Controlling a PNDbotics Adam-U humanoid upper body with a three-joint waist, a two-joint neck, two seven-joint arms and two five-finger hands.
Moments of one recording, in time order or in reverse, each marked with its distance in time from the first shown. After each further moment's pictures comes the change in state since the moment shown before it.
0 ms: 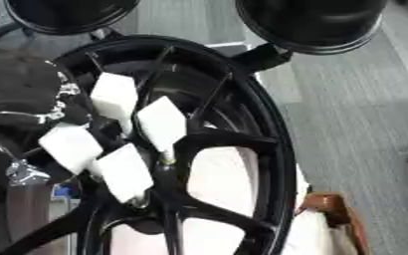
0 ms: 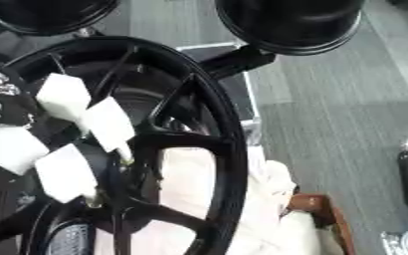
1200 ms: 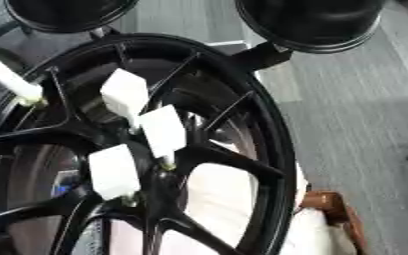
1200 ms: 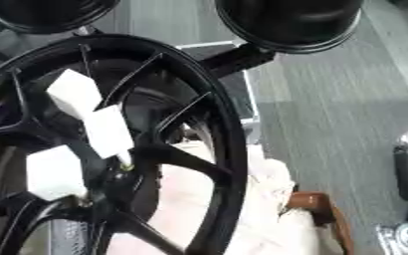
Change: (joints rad) left arm 0.046 0.068 0.445 0.316 0.432 0.164 0.087; right arm 0.015 0.007 -0.031 0.000 0.005 -0.014 -0.001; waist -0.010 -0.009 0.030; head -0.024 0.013
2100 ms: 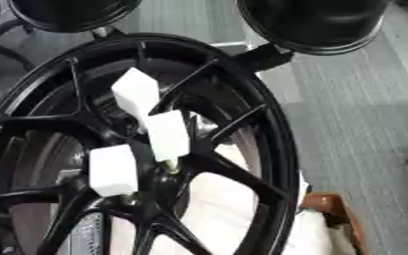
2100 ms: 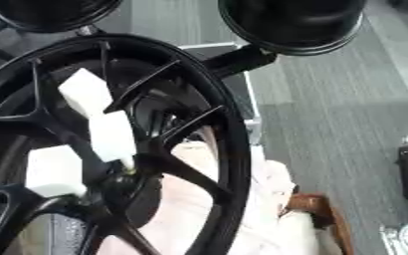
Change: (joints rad) left arm 0.069 0.025 0.079 0.340 -0.271 -0.050 0.213; right arm 0.003 0.000 -0.008 0.000 0.003 -0.007 -0.001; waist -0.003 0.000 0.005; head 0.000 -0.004
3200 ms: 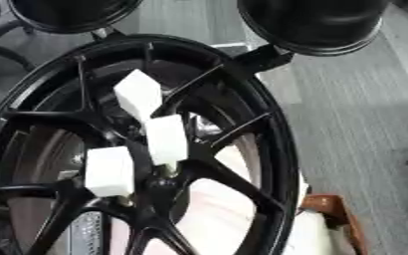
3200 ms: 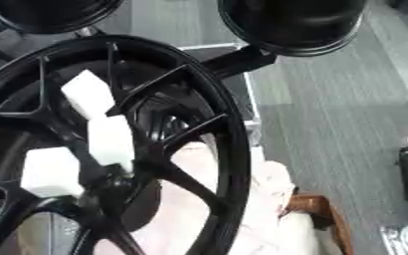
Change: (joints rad) left arm -0.001 -0.019 0.002 -0.002 0.095 -0.037 0.001; right arm -0.001 0.000 -0.004 0.000 -0.012 -0.003 0.001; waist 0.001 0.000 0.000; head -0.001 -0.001
